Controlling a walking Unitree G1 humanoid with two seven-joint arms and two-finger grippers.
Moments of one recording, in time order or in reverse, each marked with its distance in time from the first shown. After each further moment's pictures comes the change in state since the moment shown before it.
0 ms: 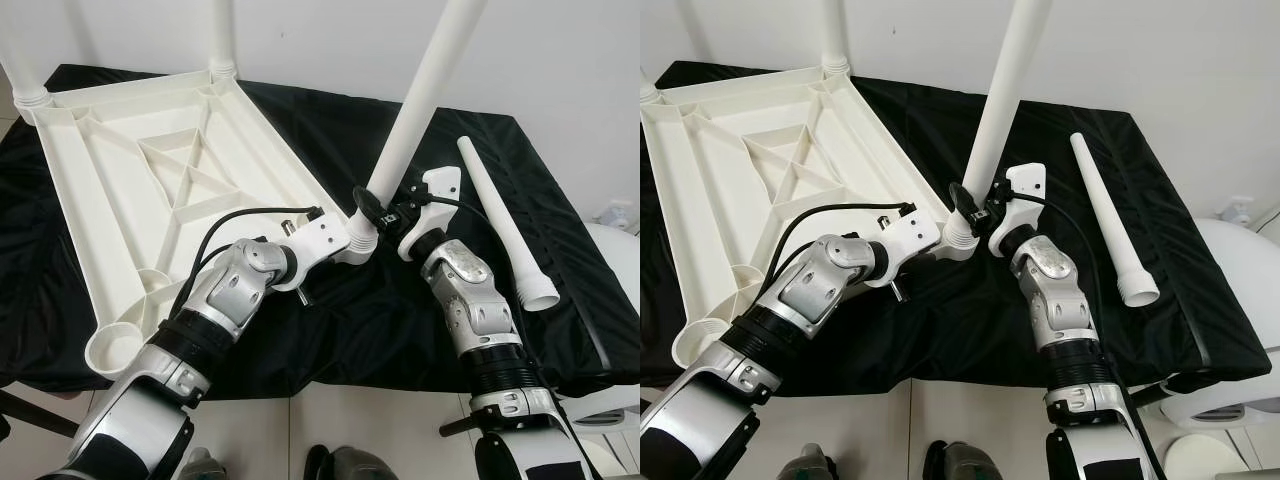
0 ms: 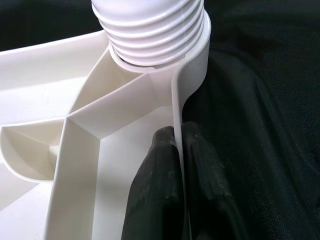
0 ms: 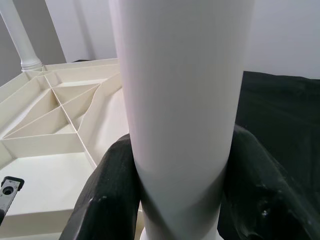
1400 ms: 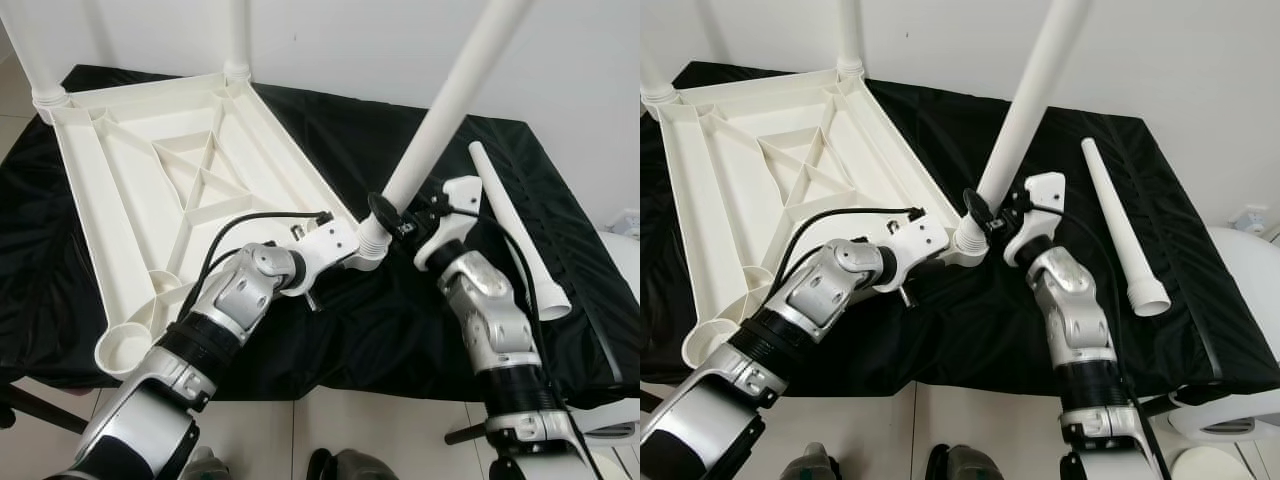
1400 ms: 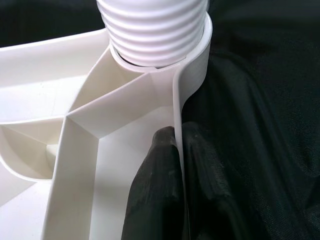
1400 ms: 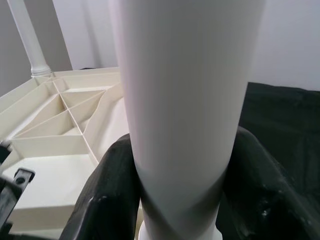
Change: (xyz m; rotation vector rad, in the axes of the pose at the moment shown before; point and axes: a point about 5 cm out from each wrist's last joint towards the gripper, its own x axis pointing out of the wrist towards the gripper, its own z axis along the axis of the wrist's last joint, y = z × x) left arm 0.005 -0.009 0.006 -0.004 -0.022 -0.037; right arm -0.032 -0.005 -0.006 -0.035 -0.056 0.007
